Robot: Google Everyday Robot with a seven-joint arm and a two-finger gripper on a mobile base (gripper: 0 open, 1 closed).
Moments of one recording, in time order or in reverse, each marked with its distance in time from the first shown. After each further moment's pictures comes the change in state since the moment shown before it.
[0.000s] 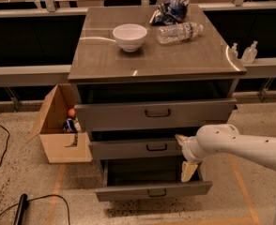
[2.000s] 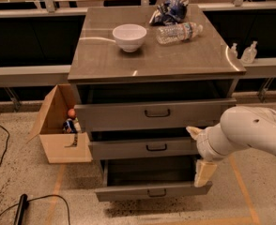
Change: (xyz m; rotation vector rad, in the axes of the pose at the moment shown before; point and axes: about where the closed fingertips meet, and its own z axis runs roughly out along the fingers) arm -0.049 0.035 -0.174 -0.018 0.006 0.043
